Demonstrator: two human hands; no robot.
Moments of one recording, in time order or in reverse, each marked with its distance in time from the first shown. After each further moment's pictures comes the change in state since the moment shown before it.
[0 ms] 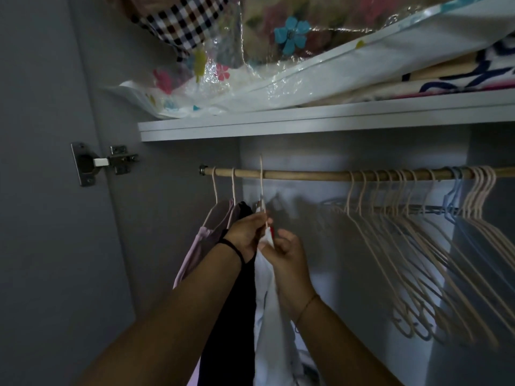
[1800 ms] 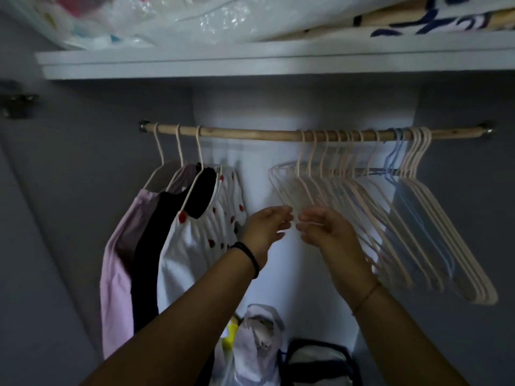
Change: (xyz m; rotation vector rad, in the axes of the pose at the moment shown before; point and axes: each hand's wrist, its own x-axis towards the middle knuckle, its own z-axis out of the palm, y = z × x) left_hand -0.040 -0.091 0.096 0.231 -0.084 -0.026; right_hand -0.036 -0.038 -0.147 -0.277 0.107 0.091
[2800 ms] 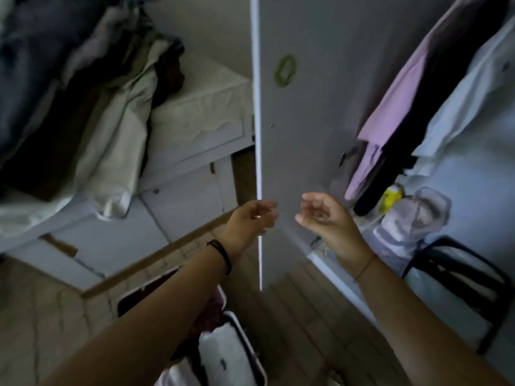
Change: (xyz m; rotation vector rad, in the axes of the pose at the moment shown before) left_hand -0.586 -0.169 -0.250 0.143 0.685 -0.175; right_hand -0.464 0.034 0.209 0.085 -0.922 0.271
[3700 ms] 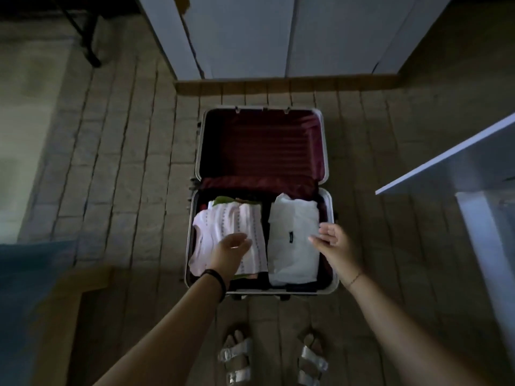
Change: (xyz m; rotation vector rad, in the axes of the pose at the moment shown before) left_hand -0.225 -0.589 -0.130 -0.192 0.723 -0.747; right_hand -0.144 0.516 0.282 -0.308 -0.472 0.525
